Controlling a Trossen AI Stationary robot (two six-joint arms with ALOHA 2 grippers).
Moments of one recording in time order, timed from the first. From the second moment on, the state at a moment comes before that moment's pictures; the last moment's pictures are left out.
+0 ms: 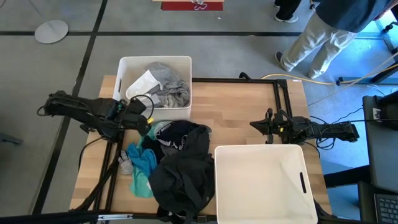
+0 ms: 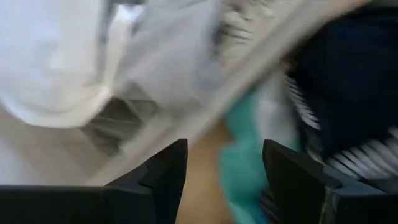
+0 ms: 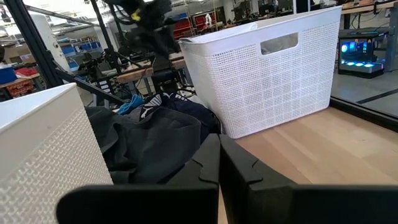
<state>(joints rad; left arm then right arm) -0.21 1.04 1.09 -1.41 -0.50 -0.97 0.07 0.02 0.04 -0.04 0.23 0.24</state>
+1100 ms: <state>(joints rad) -0.80 1.31 1.09 -1.39 0.06 -1.60 0.07 0.02 0.04 -0.04 0.22 0.24</state>
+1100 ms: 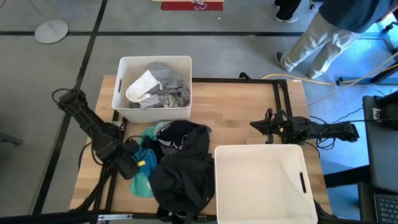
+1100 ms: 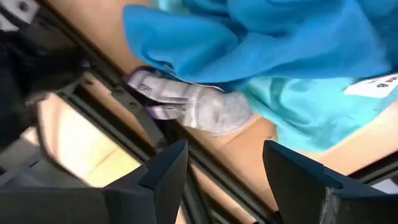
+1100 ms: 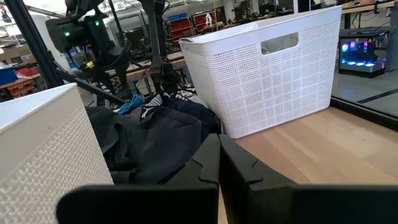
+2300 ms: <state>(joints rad) -0.86 1.31 0.68 -0.91 0.18 -1.58 0.07 0.02 0.04 -0.04 0.22 0.24</state>
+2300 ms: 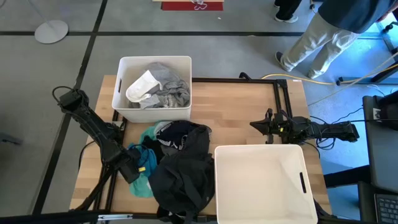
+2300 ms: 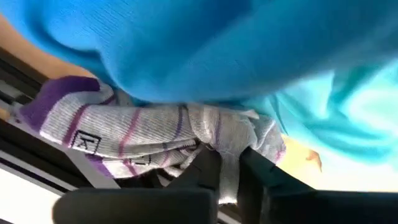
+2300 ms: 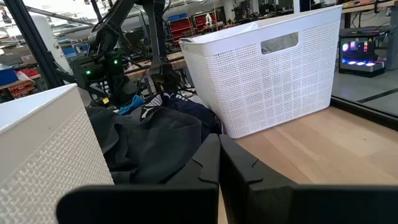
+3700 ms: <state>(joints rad) -0.49 1.15 1.37 -1.35 -0.89 -0.85 0.07 0.02 0.04 -0.04 0.22 0.24</state>
